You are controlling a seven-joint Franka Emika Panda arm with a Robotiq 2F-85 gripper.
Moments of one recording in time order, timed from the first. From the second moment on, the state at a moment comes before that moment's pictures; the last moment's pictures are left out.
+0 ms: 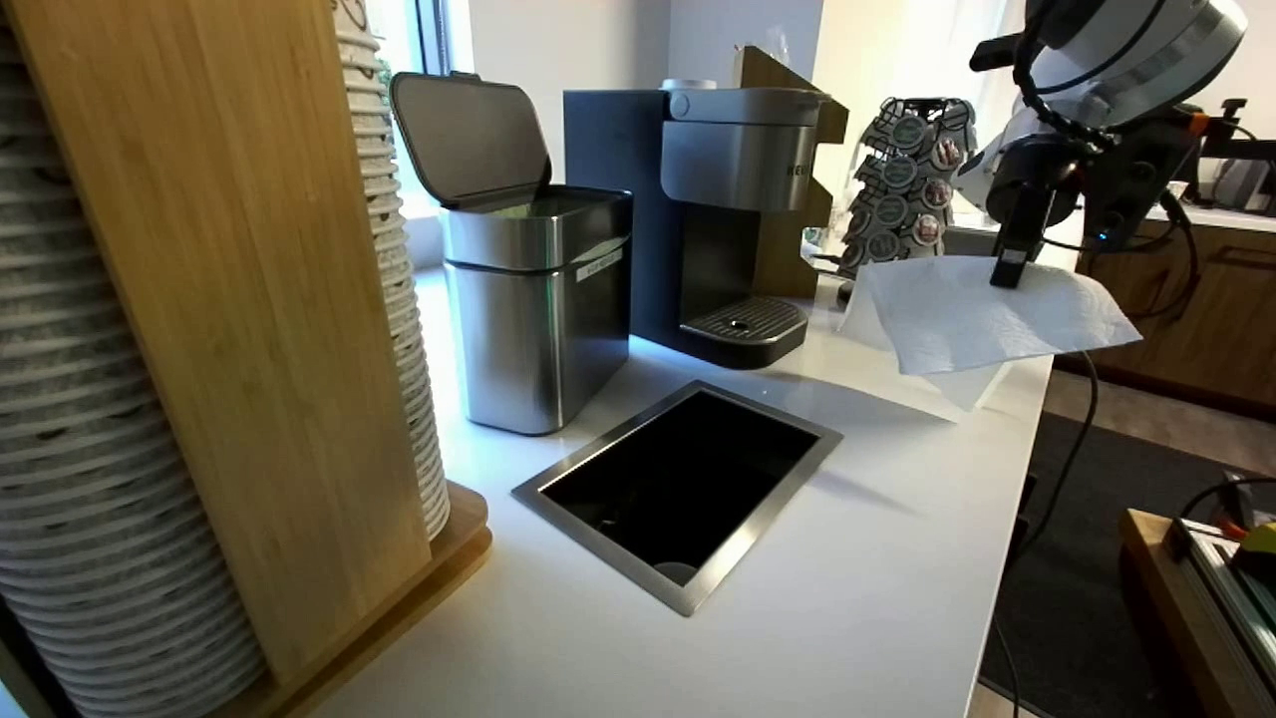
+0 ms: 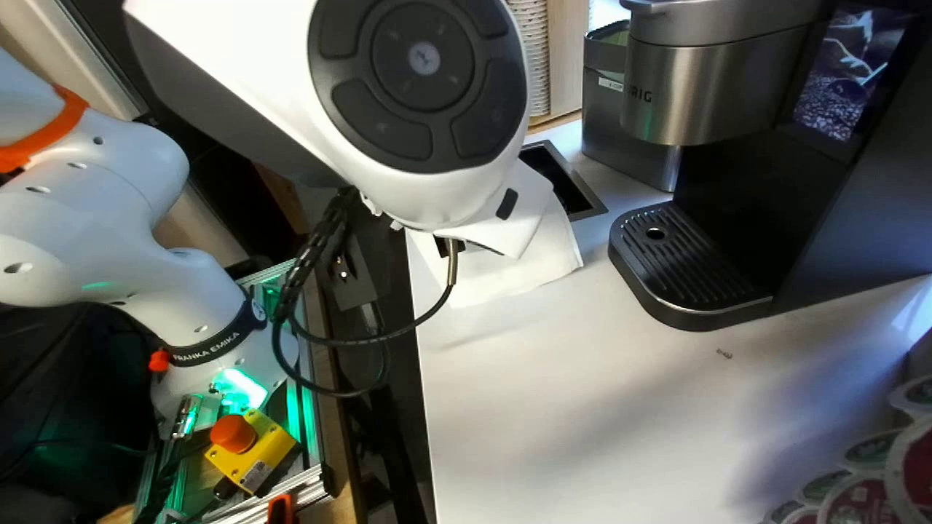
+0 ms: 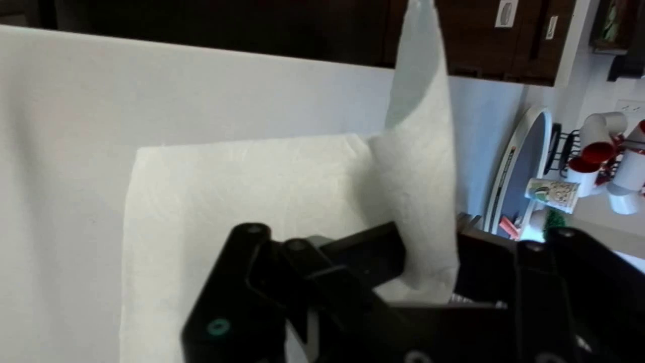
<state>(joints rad) -0.33 -0.22 -0.44 -2.45 0.58 1.68 -0.89</state>
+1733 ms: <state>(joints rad) -0.38 0.15 -0.40 -2.33 0.51 2.20 -0.59</state>
